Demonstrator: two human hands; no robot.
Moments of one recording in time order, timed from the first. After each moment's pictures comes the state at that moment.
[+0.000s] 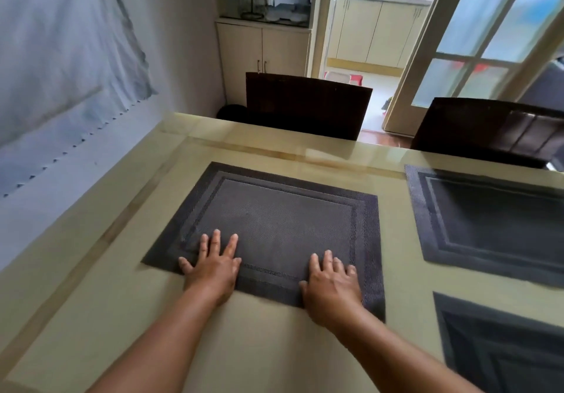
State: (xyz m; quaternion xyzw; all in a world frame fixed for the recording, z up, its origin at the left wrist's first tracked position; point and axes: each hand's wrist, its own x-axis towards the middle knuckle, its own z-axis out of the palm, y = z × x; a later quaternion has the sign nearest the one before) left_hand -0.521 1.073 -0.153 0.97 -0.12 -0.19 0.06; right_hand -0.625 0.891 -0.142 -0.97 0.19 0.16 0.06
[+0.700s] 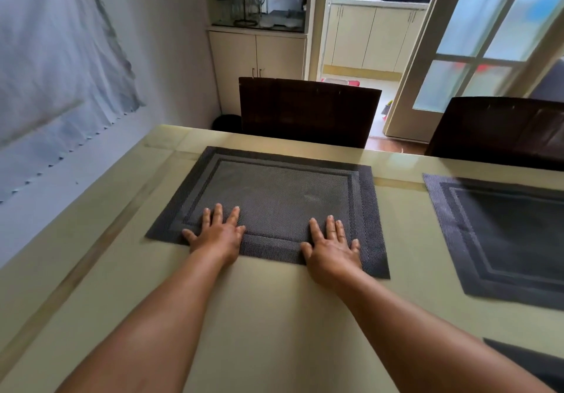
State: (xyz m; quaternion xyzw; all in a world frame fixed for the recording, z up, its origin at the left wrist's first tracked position) left_hand -0.389 1.020 -0.160 0.97 -0.12 -0.17 0.09; right_hand -0.503 0.843 -0.156 -0.94 0.25 0.14 0.17
